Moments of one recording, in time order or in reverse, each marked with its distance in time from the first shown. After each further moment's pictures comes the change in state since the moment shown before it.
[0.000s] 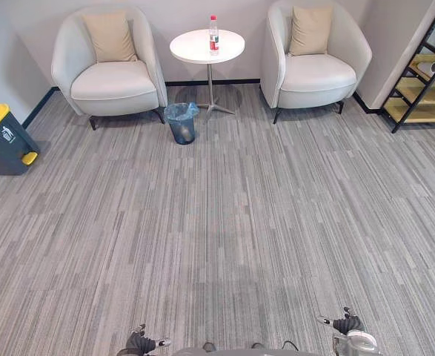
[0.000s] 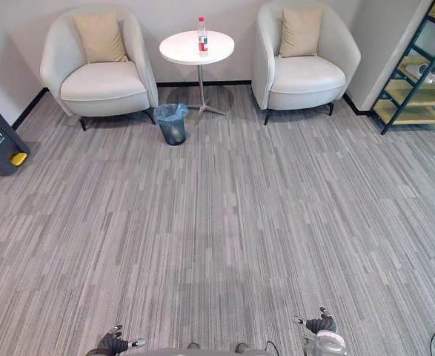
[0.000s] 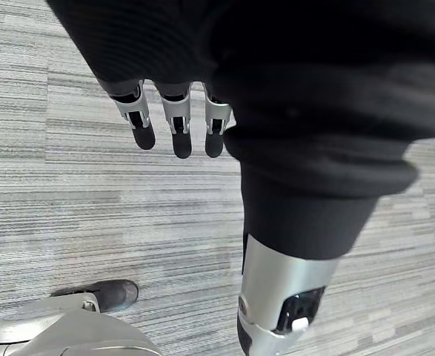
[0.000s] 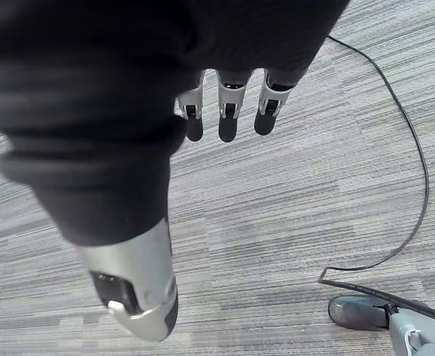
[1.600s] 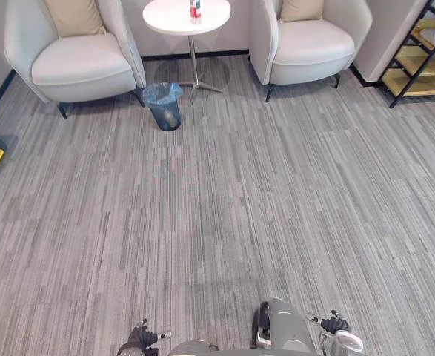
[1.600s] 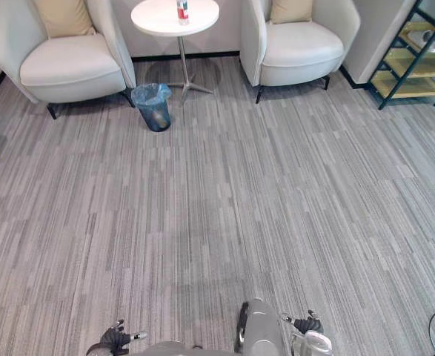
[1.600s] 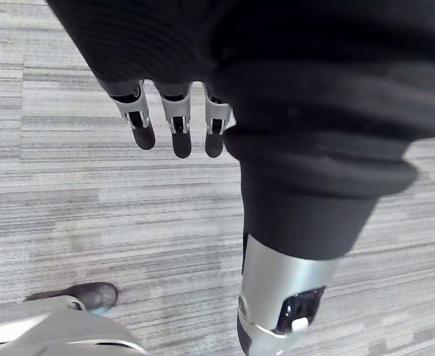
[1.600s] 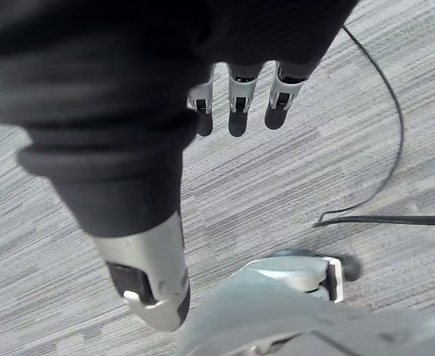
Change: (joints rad) left arm -0.063 -0.009 0.009 0.007 -0.056 0.008 0.007; right arm -0.019 0.076 -0.022 -0.003 0.125 0.020 -0.006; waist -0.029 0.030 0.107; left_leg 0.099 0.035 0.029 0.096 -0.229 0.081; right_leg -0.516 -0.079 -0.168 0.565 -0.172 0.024
